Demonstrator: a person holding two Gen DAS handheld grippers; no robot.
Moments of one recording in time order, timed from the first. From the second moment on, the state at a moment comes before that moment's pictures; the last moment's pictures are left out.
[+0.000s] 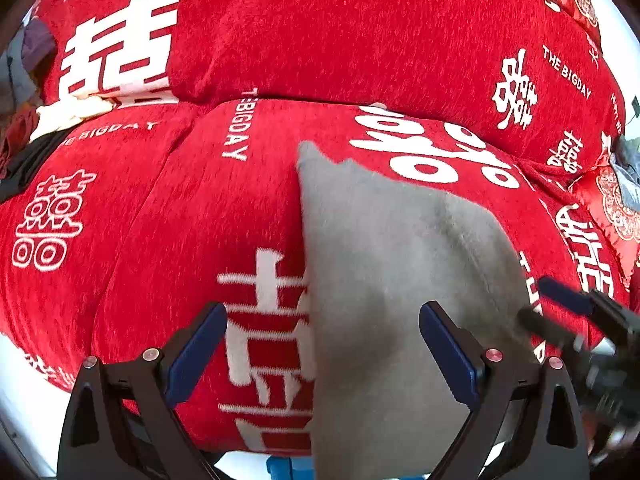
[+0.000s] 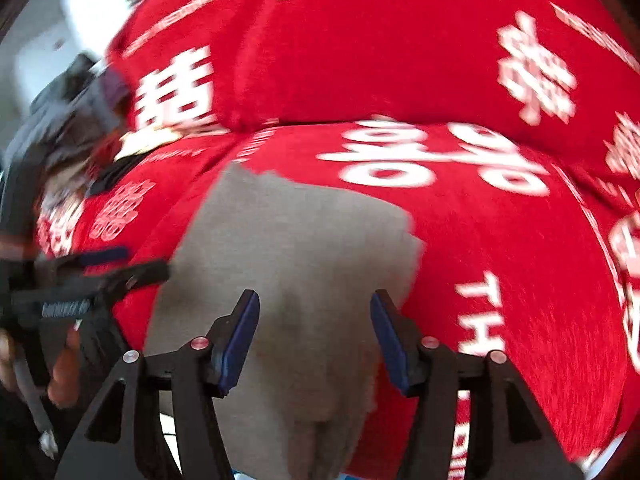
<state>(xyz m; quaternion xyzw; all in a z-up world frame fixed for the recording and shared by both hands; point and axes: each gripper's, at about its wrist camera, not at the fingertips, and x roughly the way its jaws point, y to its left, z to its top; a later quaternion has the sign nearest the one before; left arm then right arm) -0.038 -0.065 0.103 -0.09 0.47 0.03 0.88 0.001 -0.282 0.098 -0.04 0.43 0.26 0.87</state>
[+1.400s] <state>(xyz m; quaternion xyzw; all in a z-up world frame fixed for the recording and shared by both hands) -0.037 -0.087 0.083 -0.05 0.52 0.04 0.85 -0.005 -0.309 0.086 -0.06 0.45 0.26 0.85</state>
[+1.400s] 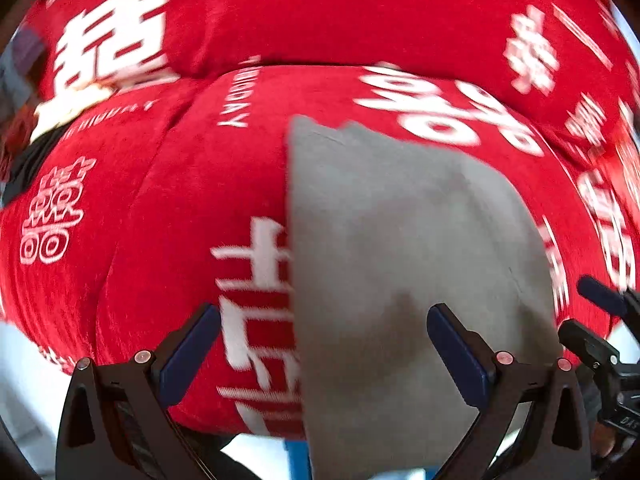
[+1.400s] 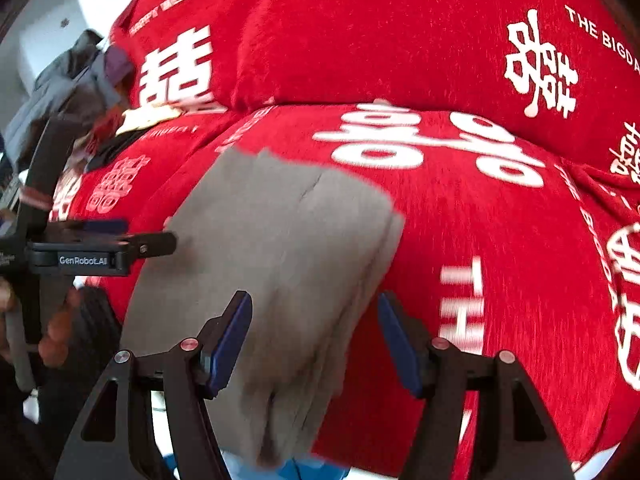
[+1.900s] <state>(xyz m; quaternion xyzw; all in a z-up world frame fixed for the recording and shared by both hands) -0.098 -0.068 0.067 -0.03 0.56 -0.02 0.83 -0.078 -0.302 0.052 -0.09 0.48 0.37 0.79</state>
